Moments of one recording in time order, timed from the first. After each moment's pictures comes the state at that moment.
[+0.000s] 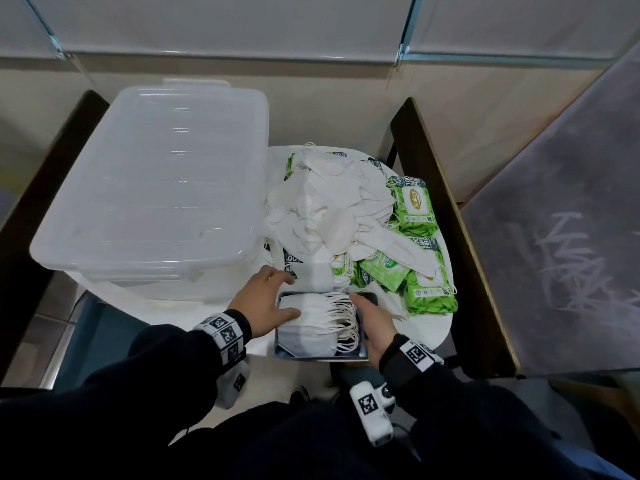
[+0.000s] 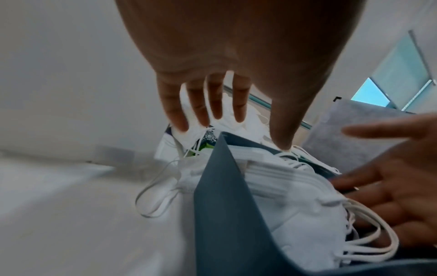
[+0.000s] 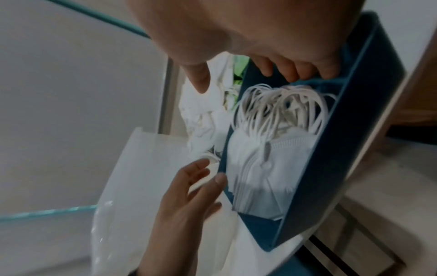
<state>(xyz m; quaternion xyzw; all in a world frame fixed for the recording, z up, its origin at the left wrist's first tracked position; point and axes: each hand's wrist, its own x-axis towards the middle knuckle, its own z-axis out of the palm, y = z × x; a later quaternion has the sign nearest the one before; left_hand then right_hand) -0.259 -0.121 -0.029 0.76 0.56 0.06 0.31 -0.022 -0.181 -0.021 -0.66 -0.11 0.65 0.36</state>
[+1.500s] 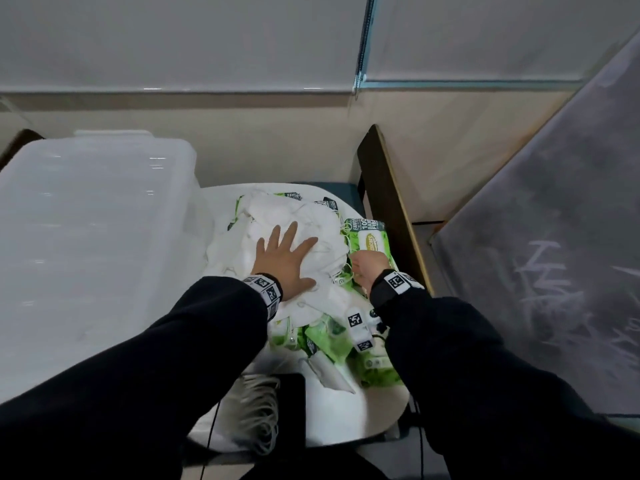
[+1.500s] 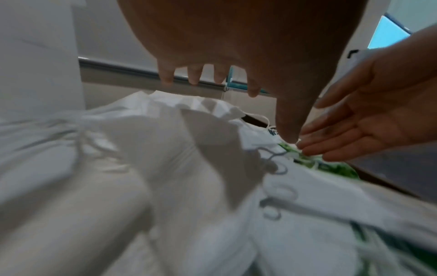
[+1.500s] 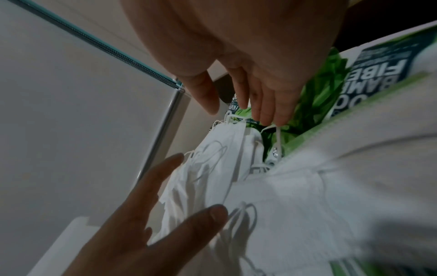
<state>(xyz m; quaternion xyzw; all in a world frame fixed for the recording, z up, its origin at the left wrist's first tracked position) -0.067 0.076 -0.011 0.82 0.55 -0.08 0.12 0.147 0.059 -0.006 -0.73 -0.24 0.56 0.30</state>
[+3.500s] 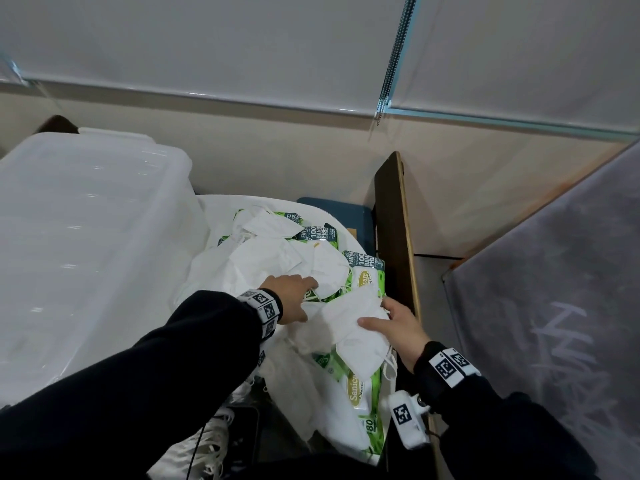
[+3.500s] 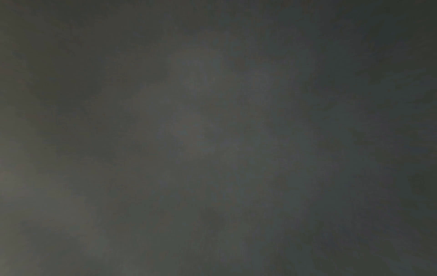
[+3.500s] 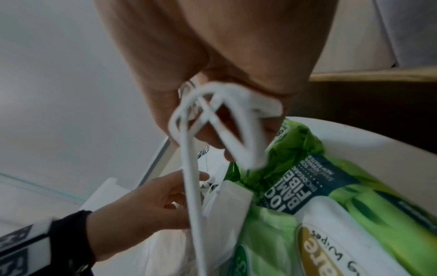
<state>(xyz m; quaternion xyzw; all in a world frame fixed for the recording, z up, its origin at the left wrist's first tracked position) -0.010 0.109 -0.017 0.78 0.54 -0.18 0.24 0.239 0.032 -0.002 -0.61 -0.36 0.64 0.32</state>
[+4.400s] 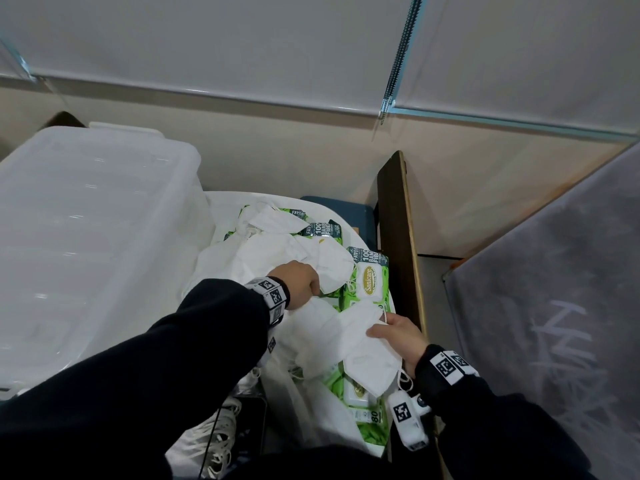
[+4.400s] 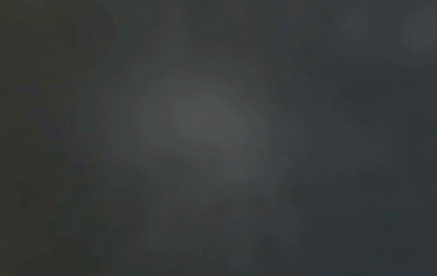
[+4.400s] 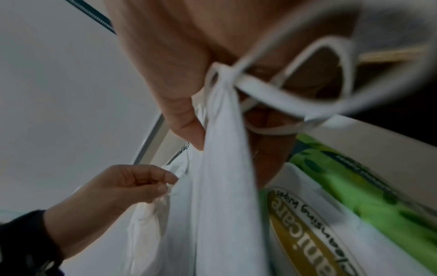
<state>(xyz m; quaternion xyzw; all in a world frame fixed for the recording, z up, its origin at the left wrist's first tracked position) -0.010 0.112 -0.002 0.78 0.56 -0.08 0.26 0.237 0.017 -0.020 -0.67 -0.30 0.63 0.24</state>
